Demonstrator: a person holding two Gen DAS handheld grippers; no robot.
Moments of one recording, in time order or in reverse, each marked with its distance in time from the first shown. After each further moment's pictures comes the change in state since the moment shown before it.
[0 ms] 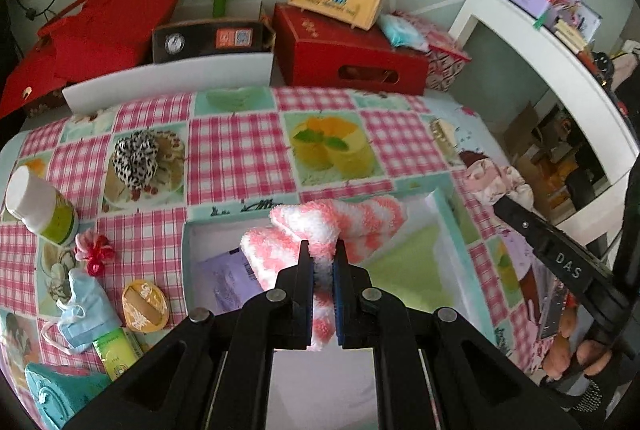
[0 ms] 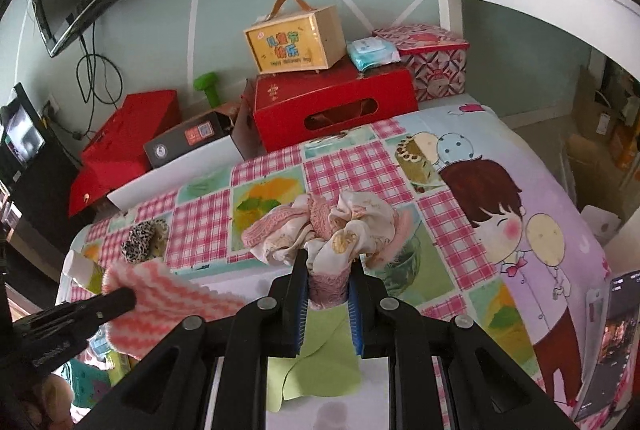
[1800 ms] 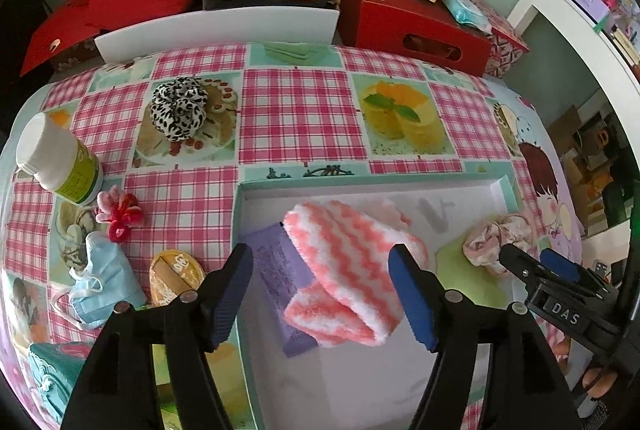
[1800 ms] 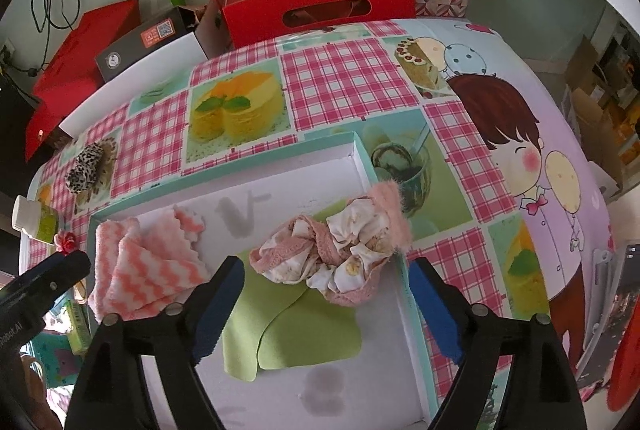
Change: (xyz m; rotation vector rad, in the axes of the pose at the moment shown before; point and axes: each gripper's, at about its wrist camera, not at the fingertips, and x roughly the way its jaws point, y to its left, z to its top) left arm 0.025 0.039 -0.007 -0.103 0.110 0.121; right arm 0.060 0.008 -0.027 -0.036 0.300 -0.143
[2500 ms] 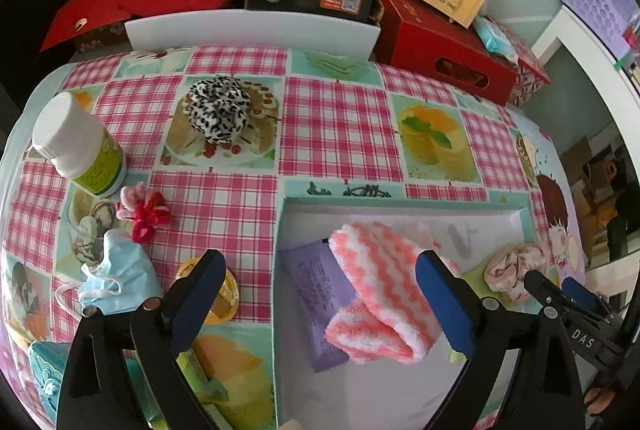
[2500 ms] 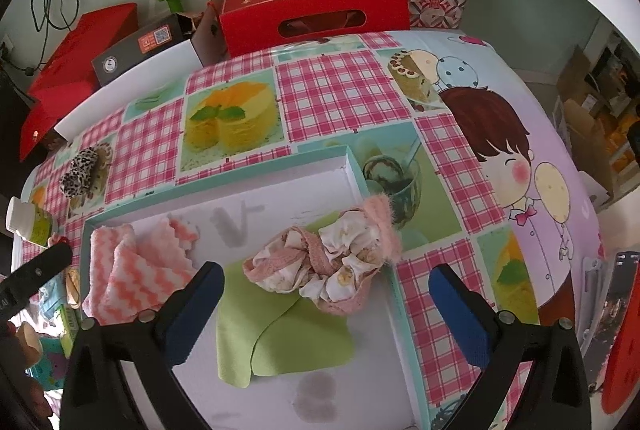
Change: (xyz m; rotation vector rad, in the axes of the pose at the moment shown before) left arm -0.002 0.032 0.005 -0.098 -0.043 0.016; right arm -0.005 0.000 0.002 -0.008 -0.036 -0.034
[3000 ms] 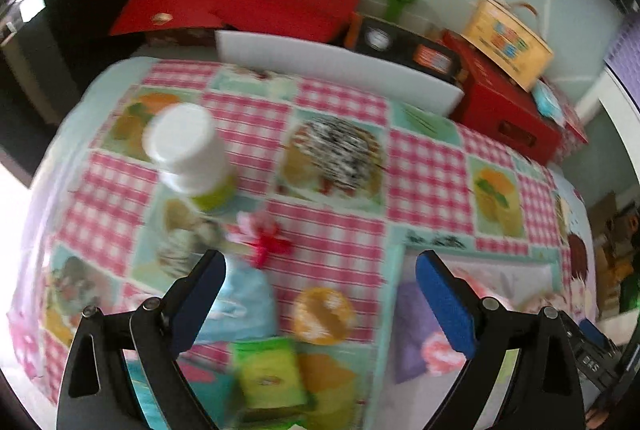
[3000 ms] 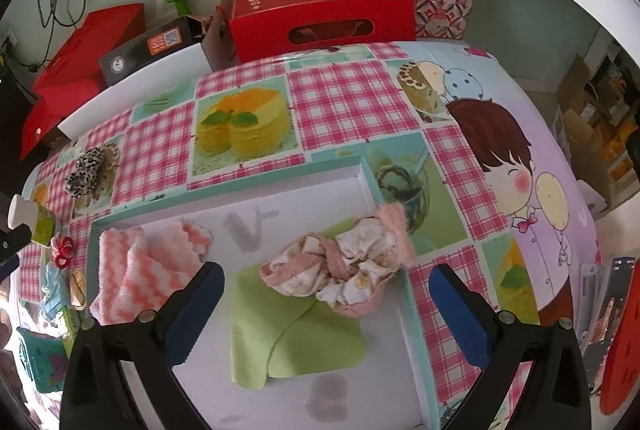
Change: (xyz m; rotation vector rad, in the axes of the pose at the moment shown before) left arm -0.044 0.084 0.019 -0.151 -0.096 0.132; right arm -0.009 0.017 0.001 -0.030 -0.027 0.002
